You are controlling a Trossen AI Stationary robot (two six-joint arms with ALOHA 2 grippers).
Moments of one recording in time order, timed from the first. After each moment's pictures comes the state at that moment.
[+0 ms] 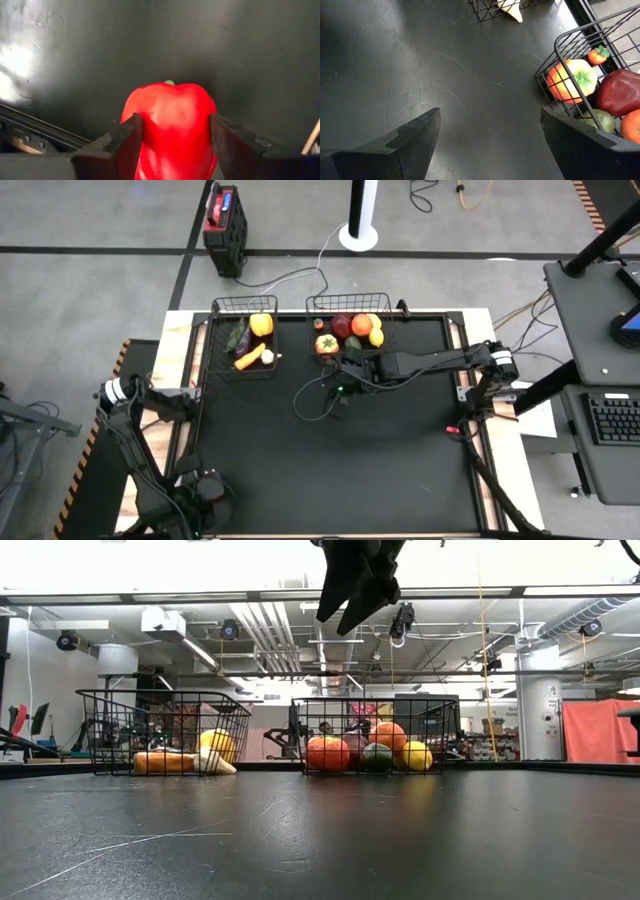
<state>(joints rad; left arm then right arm) -1.19 1.71 1.21 -1.20 -0.18 -1.49 0.07 1.80 1.68 -0.88 0.31 0.30</state>
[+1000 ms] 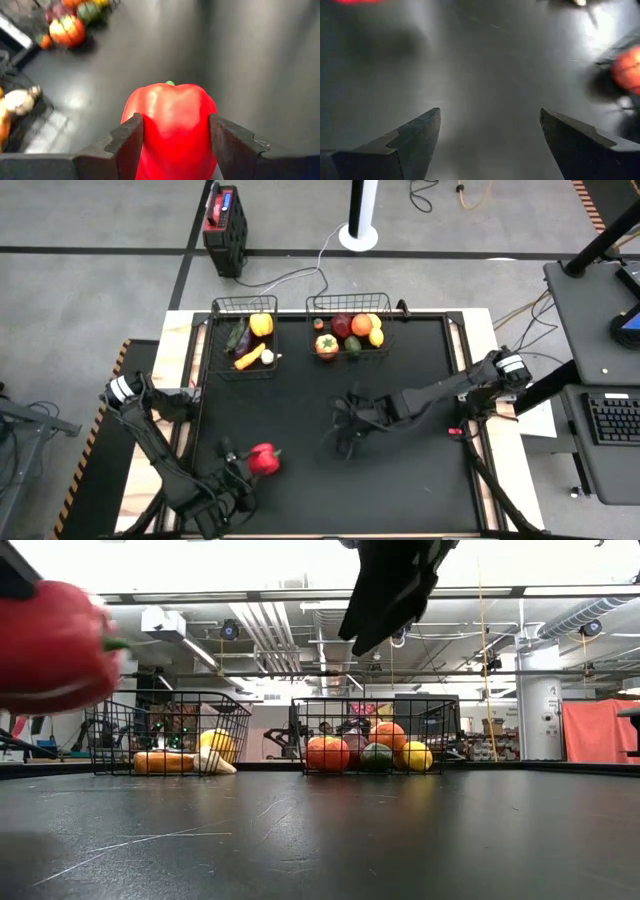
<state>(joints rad) -1.02 1.71 1.18 -1.06 -0.94 -1.36 0.26 1.74 1.38 -0.63 0.34 0.36</state>
